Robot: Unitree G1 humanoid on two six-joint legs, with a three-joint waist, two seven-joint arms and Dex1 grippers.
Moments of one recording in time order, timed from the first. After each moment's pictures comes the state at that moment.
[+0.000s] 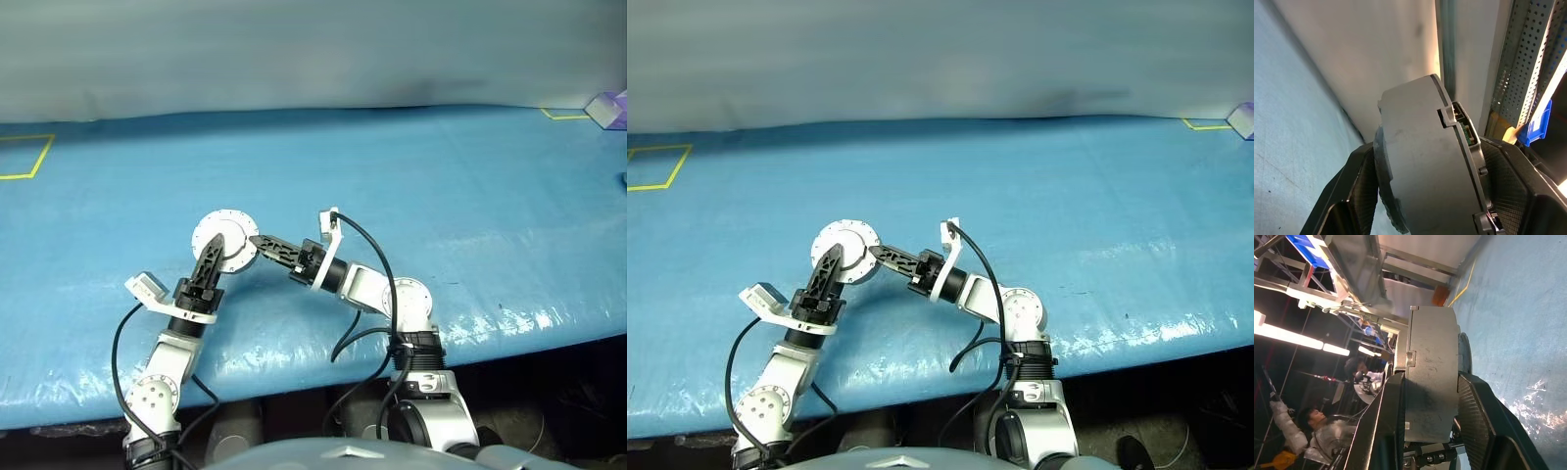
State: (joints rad) left arm 0.13 -0.01 0.30 -0.13 -1.24 0.47 -0.65; right arm -0.41 0.16 -0.12 0.12 0.96 1.09 0.47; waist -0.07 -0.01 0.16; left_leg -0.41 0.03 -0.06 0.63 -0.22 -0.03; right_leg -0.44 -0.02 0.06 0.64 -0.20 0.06
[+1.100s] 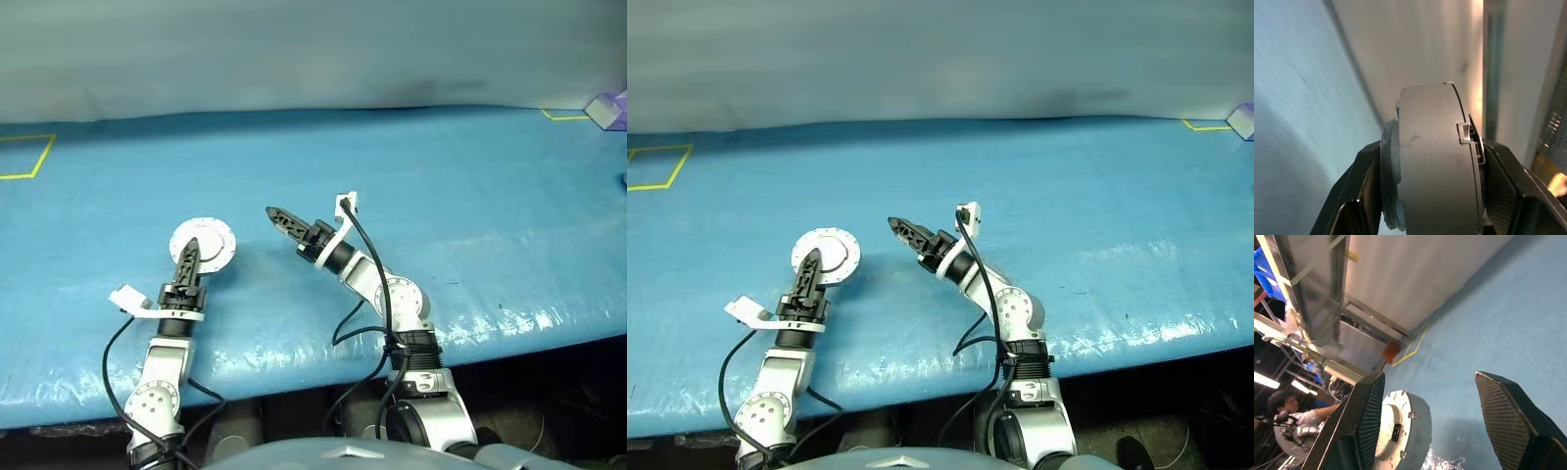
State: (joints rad) left arm 0.10 -0.08 0.42 -0.06 -1.24 0.27 -0.43; right arm -0.42 0.16 -0.09 0.12 0.75 0.70 0.45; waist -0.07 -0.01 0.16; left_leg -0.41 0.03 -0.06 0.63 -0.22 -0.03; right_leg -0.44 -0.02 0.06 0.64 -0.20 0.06
